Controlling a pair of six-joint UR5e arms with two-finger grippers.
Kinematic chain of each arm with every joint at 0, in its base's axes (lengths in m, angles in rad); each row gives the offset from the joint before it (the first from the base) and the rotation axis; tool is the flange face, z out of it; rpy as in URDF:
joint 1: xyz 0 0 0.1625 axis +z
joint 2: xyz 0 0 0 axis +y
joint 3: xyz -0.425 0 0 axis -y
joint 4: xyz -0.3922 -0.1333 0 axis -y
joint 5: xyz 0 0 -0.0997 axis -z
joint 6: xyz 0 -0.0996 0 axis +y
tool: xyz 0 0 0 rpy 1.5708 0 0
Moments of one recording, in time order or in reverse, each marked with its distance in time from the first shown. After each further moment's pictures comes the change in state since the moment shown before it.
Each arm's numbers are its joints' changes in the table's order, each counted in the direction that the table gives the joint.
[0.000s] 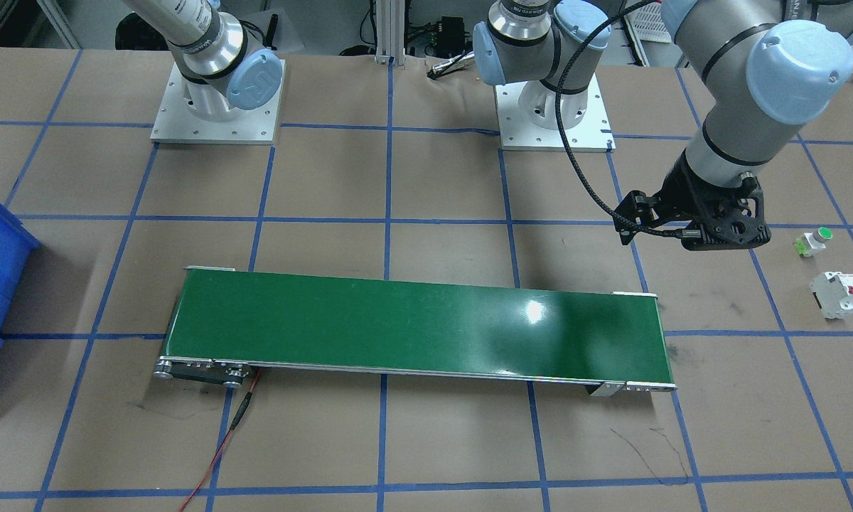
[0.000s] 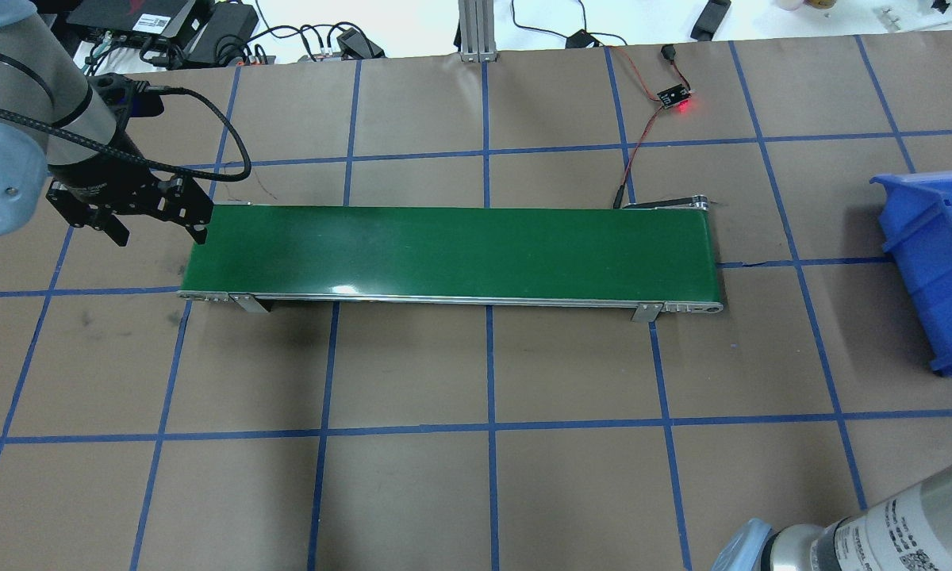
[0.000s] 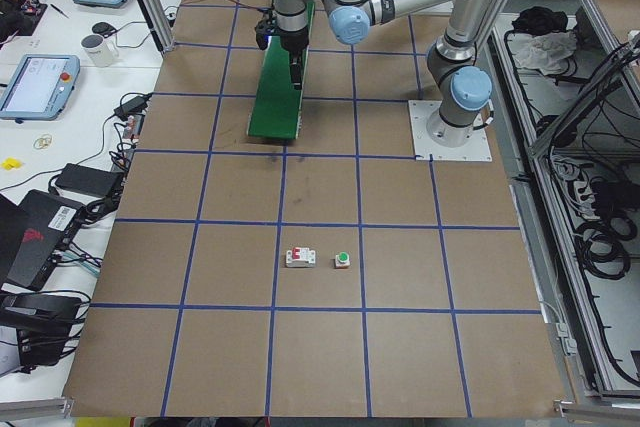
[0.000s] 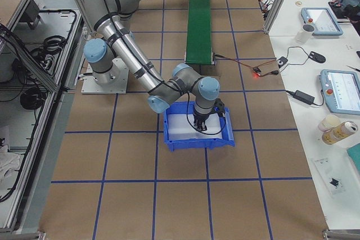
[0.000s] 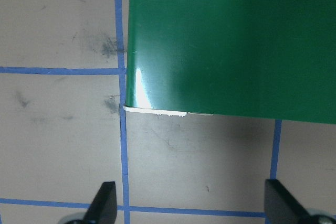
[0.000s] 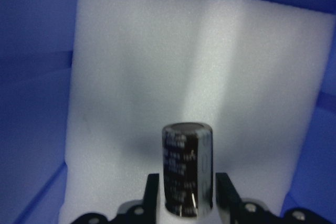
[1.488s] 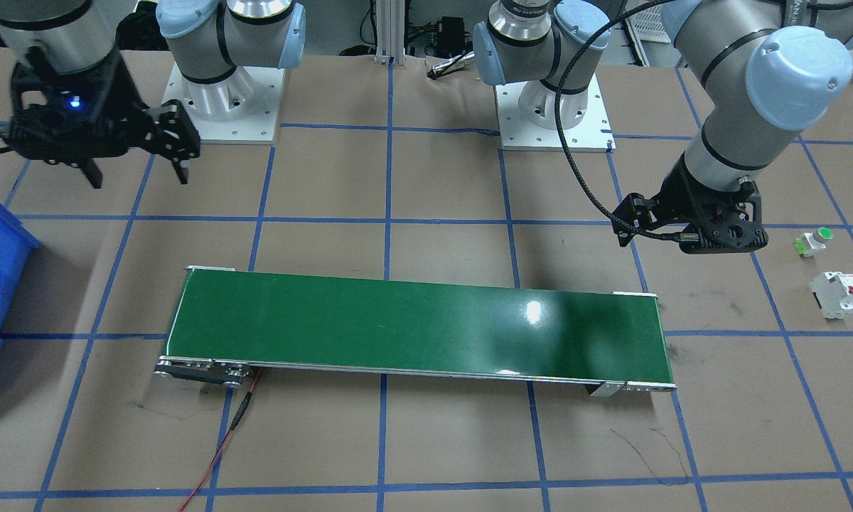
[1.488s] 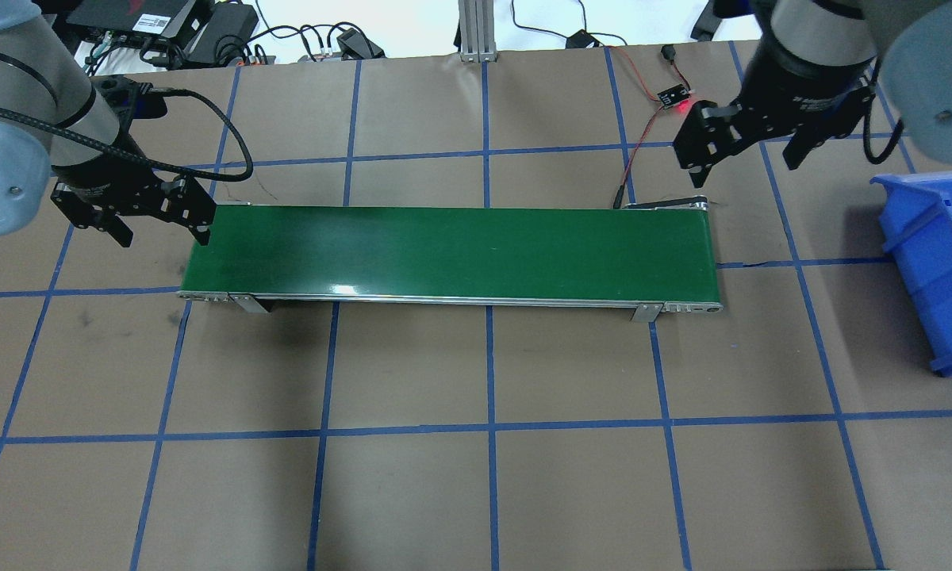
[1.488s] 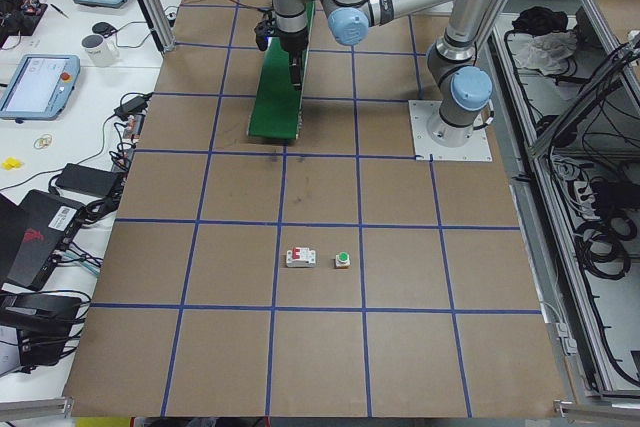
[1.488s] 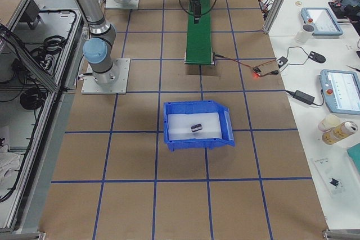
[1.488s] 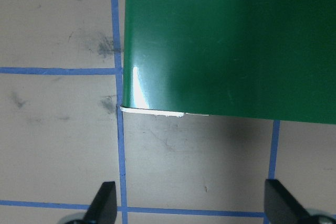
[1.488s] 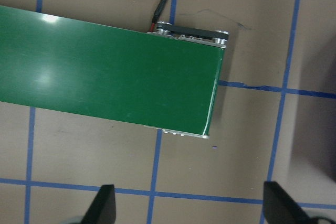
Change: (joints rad) left arm -0.001 0.009 0.001 -0.001 -0.006 -0.002; right arm 0.775 0.466 -0.110 0.539 0.021 -0.862
